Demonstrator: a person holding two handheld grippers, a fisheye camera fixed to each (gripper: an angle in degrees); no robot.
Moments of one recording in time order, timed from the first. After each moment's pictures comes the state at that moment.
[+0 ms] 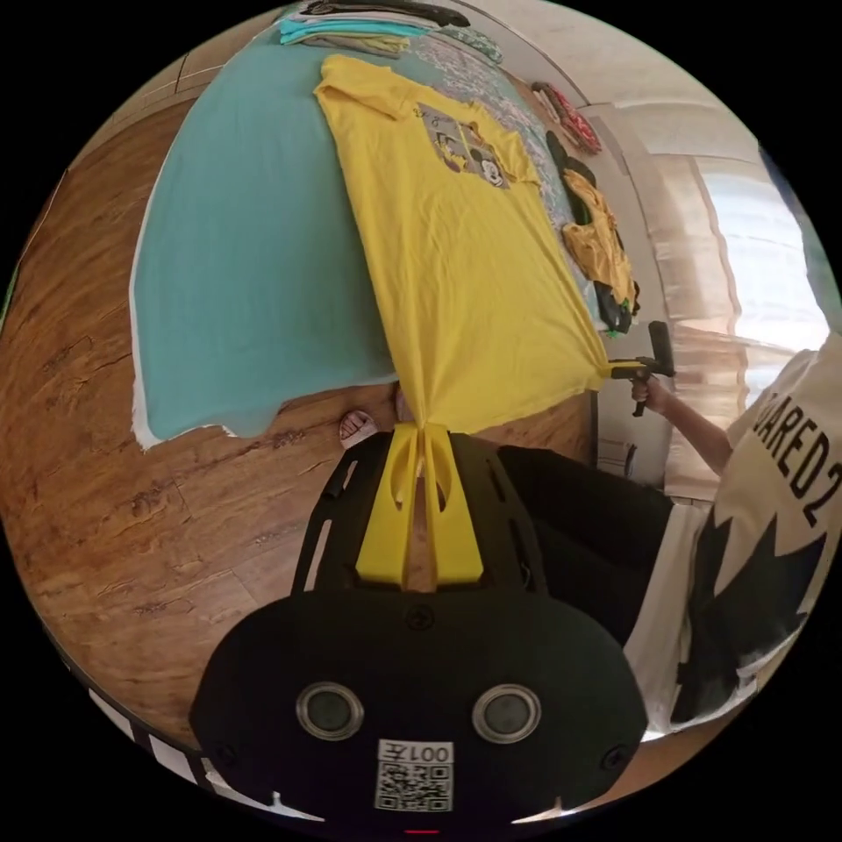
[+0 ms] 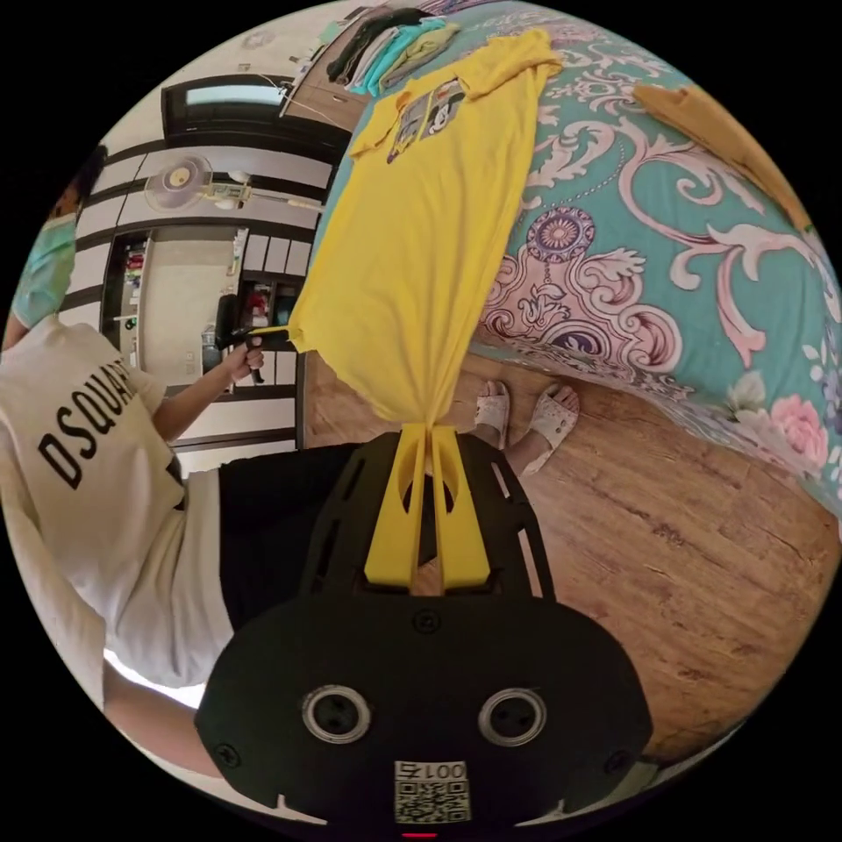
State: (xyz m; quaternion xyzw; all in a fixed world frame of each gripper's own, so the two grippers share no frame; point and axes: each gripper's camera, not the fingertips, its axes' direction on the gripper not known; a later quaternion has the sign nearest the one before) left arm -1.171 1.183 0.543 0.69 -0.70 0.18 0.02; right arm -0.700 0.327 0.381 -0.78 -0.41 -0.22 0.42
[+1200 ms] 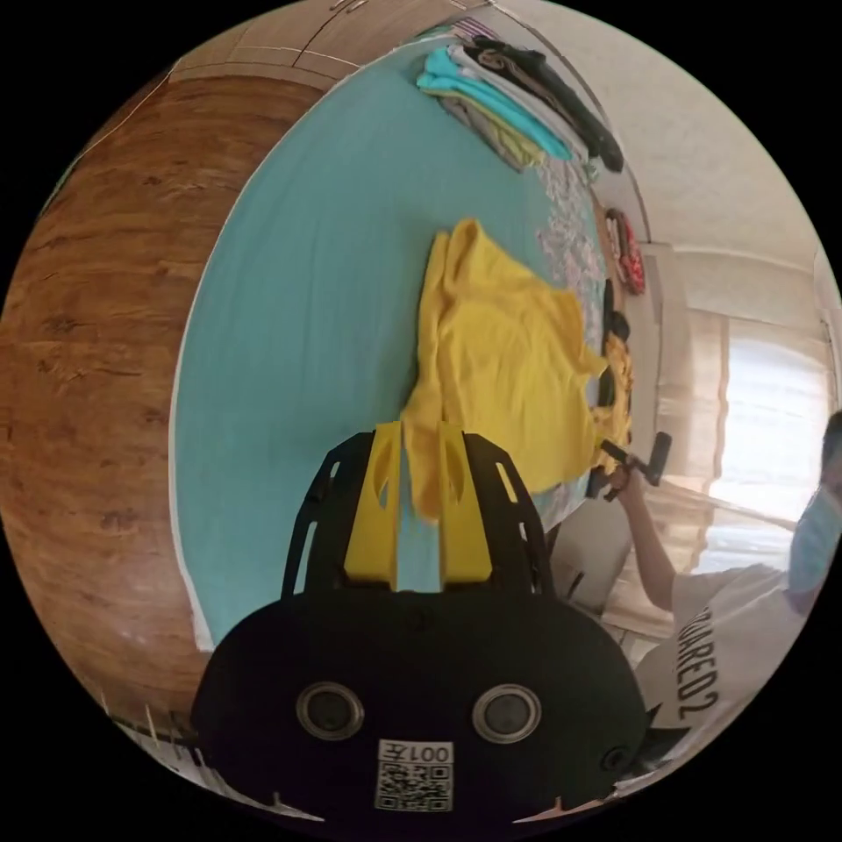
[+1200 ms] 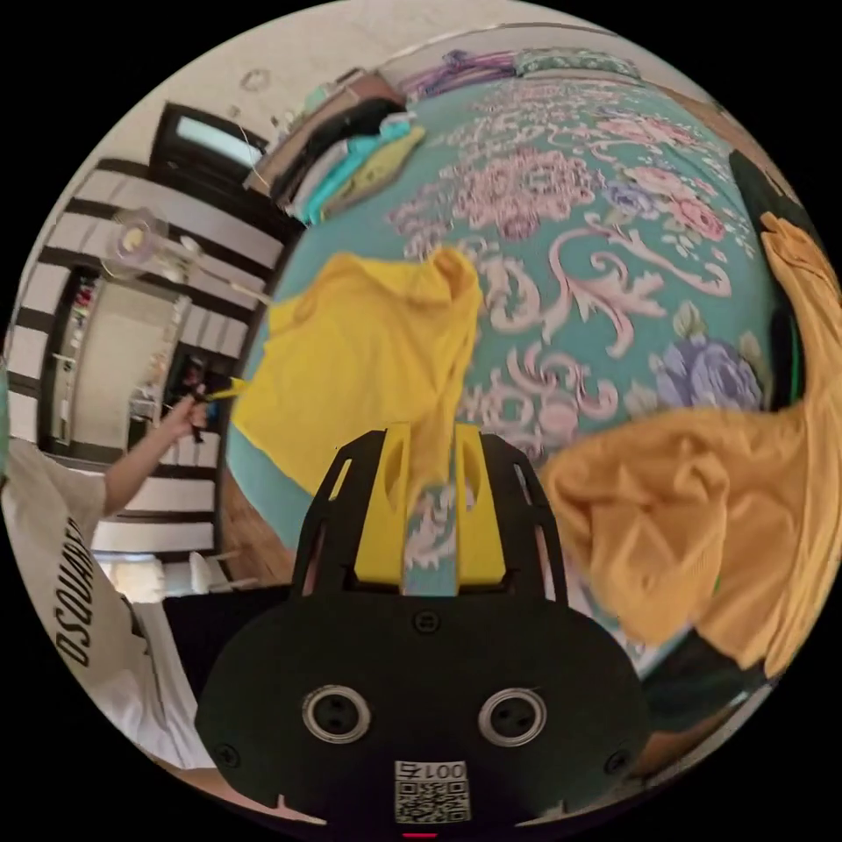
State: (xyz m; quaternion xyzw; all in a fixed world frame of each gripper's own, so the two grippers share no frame) left arm -1.058 1.211 0.672 0.78 -0.56 0.27 0.00; right arm -0.955 0.388 0.433 -0.67 -0.37 -0.32 0.56
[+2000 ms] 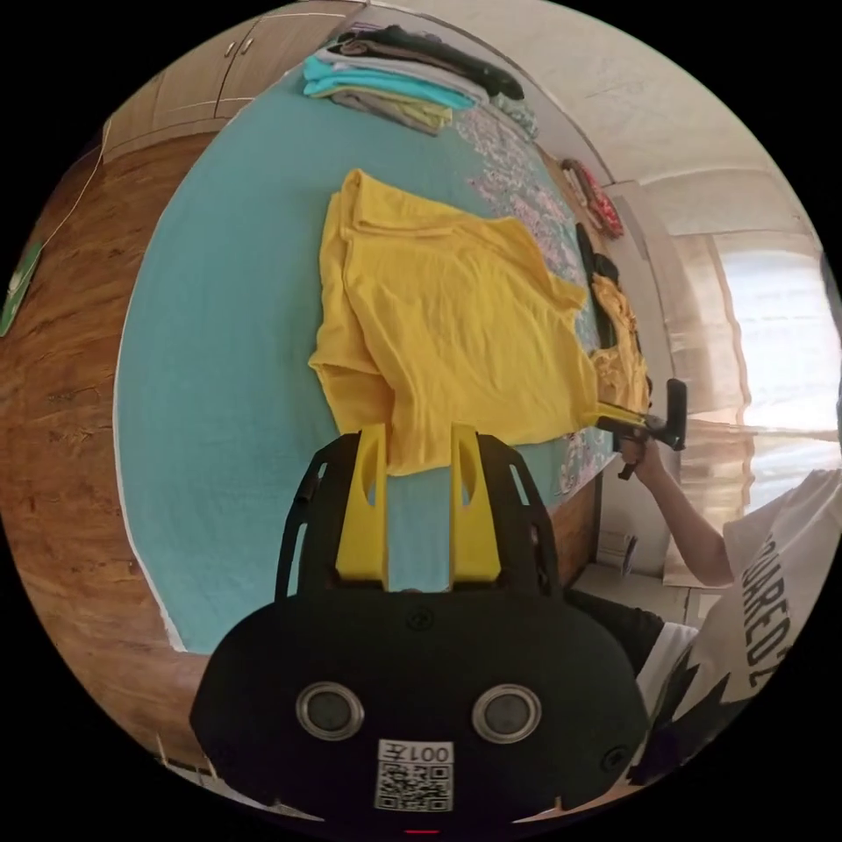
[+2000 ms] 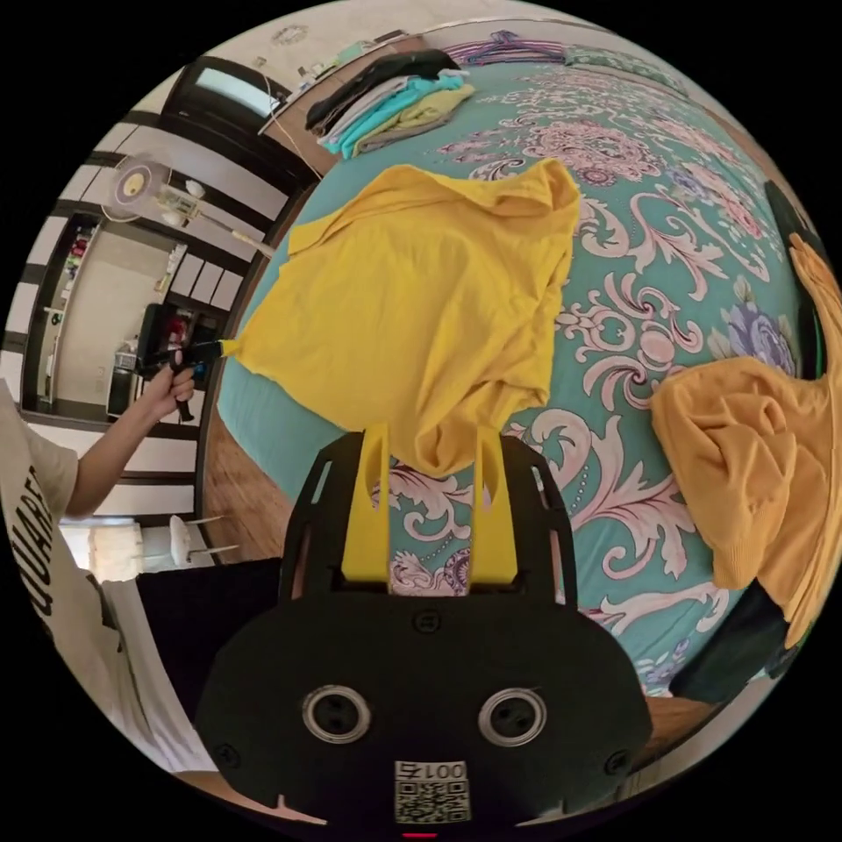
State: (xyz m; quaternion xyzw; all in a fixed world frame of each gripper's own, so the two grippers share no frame) left arm -1.090 1.116 0.676 0.73 -0.63 0.24 -0.06; right arm -1.027 0.463 0.289 -0.66 -0.39 -0.36 0.54
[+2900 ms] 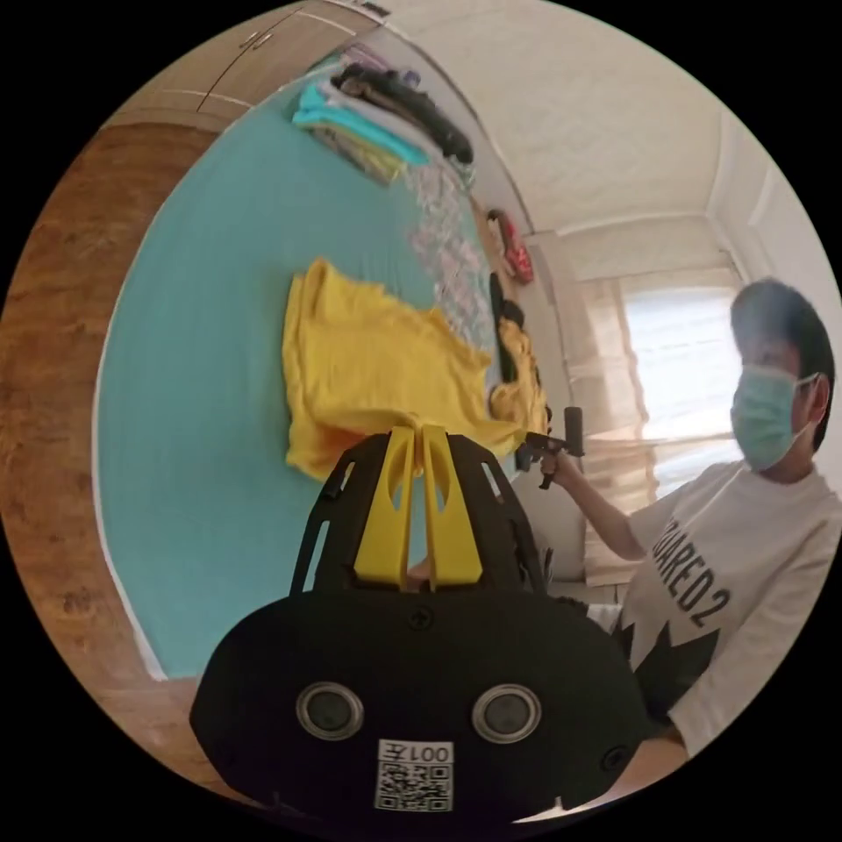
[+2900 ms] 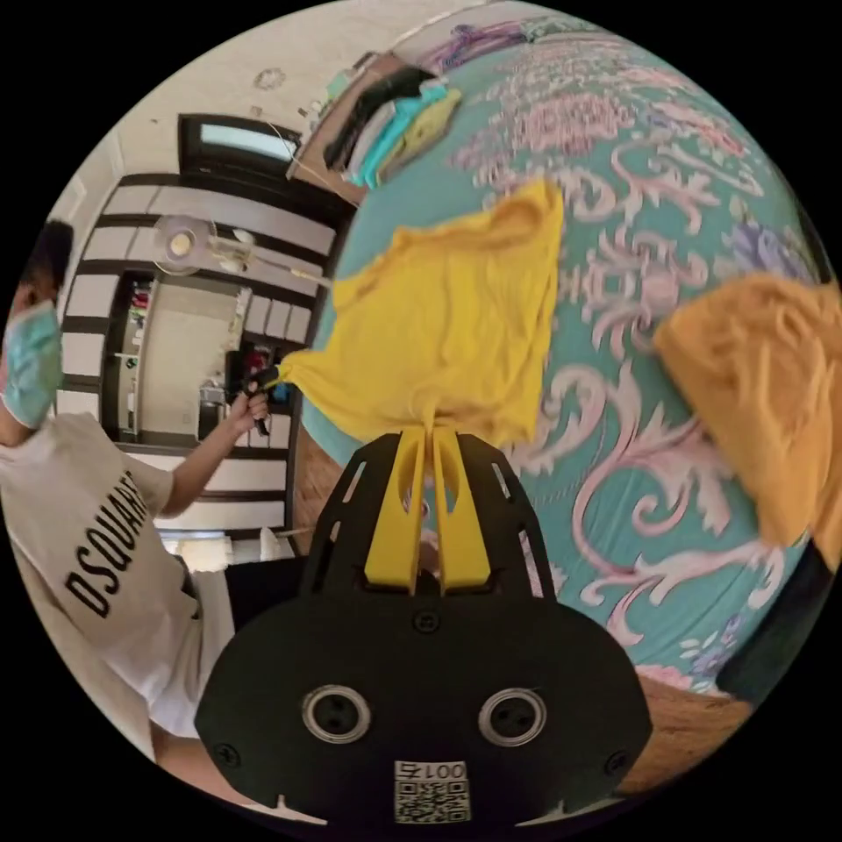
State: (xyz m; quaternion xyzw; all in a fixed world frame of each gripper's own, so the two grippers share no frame) left arm -1.141 1.137 0.693 0.66 -0.62 0.43 -0.01; right arm -1.020 0.405 0.295 -0.70 -0.46 -0.19 0.51
